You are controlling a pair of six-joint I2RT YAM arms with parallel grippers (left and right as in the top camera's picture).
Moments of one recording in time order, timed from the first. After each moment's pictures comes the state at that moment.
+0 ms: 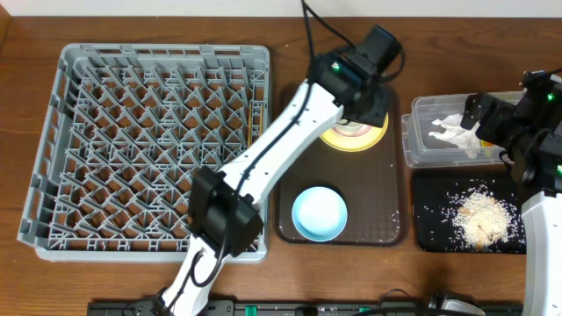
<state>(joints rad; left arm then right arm) -0.75 2.24 2.29 -1.12 0.13 -0.43 -0.30 1.24 1.09 -0.54 -0.19 0.18</state>
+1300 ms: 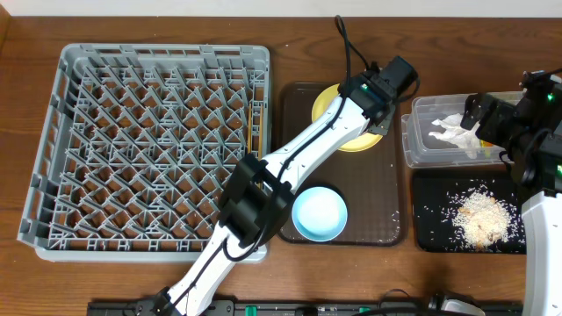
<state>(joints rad) -0.80 2.44 2.29 -1.01 -0.12 -0.43 -0.30 1.24 1.09 -0.54 -0.19 0.18</state>
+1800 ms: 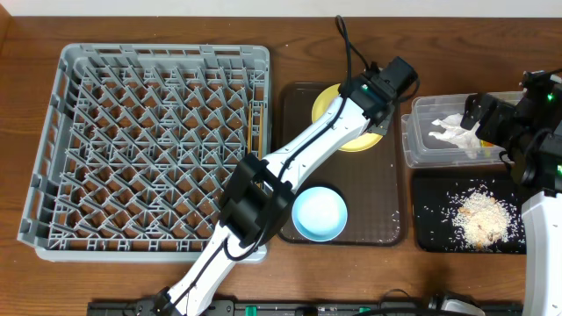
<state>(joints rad) -0.80 2.44 2.29 -1.00 -0.14 -0.43 -0.30 1.24 1.09 -0.54 -0.19 0.18</state>
